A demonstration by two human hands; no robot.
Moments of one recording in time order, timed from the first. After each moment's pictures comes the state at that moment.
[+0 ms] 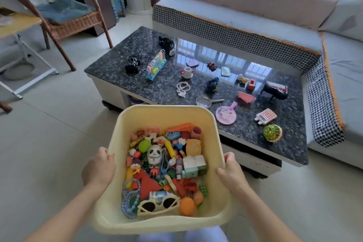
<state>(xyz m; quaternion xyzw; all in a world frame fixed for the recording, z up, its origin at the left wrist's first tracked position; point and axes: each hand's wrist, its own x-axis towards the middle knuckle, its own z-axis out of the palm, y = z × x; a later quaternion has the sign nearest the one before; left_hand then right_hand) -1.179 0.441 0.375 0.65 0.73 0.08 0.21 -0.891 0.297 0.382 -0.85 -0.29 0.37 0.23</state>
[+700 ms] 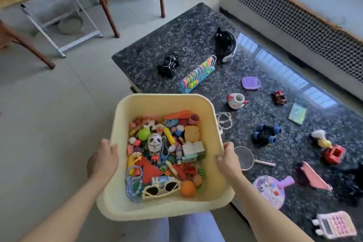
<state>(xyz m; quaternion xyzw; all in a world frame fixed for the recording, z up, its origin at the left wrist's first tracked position) -1.081 0.702 0.323 0.48 0.85 0.01 0.20 -0.775 0.690 0.298 -0.80 -0.39 0.45 0.10</state>
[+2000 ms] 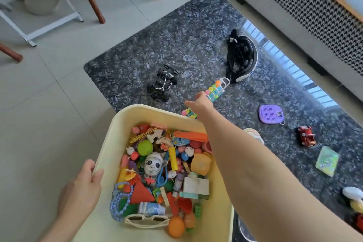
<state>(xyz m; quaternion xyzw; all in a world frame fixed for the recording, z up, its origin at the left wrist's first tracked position) -1.077 0.858 0.265 0.45 0.85 -0.02 0.29 -0.817 1.060 0.208 -0.78 -0.39 0.49 0.02</state>
